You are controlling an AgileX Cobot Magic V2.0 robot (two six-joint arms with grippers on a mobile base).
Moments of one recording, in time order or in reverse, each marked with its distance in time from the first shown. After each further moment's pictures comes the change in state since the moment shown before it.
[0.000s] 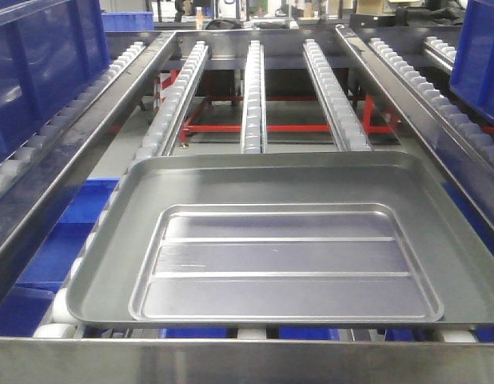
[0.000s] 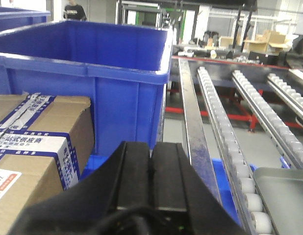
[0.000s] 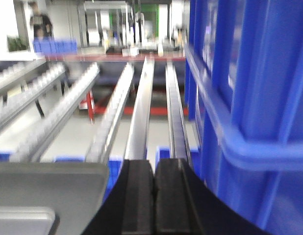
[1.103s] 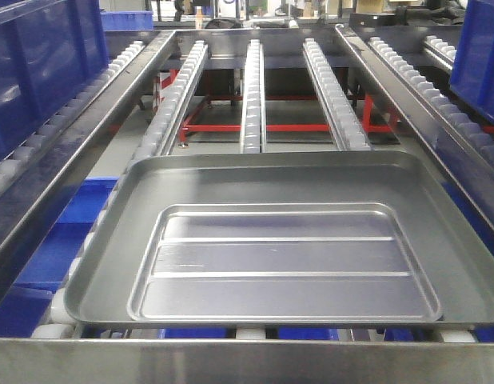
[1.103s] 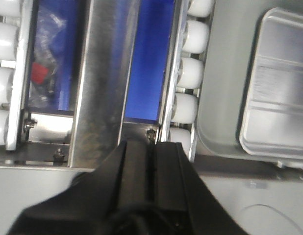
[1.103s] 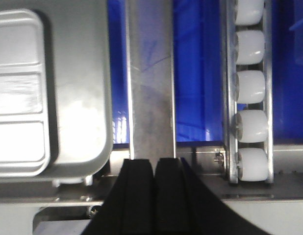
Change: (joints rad) left arm -0.452 1.154 -0.722 -0.006 0.740 -0.425; right arm 0.221 1.070 -0.648 -0.053 0.762 0.313
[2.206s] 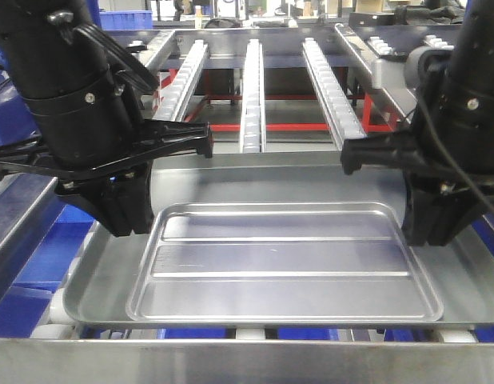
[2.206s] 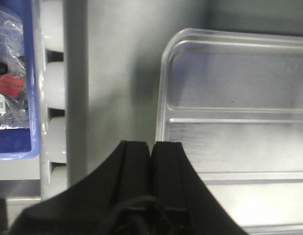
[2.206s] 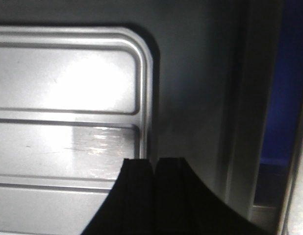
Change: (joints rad) left arm -0.234 0.520 -0.332 0.107 -0.077 -0.204; right arm 0.251 0.521 -0.293 -0.042 -0.042 0.190
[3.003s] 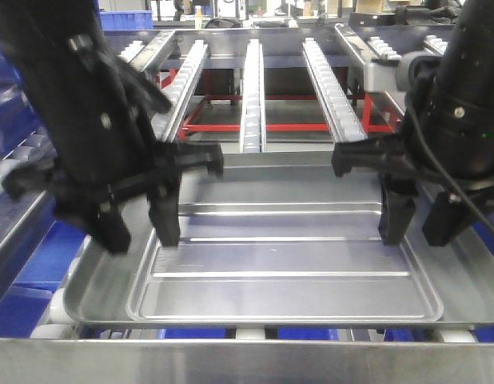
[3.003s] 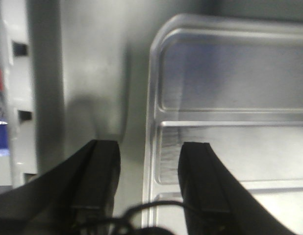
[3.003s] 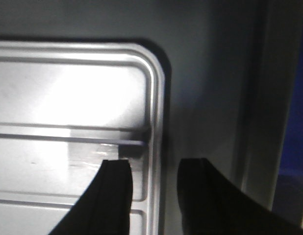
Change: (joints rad) left arm 0.000 0.074 -0.002 -0.052 -0.038 0.042; right arm 0.000 0.032 0.000 0.002 -0.055 0.000
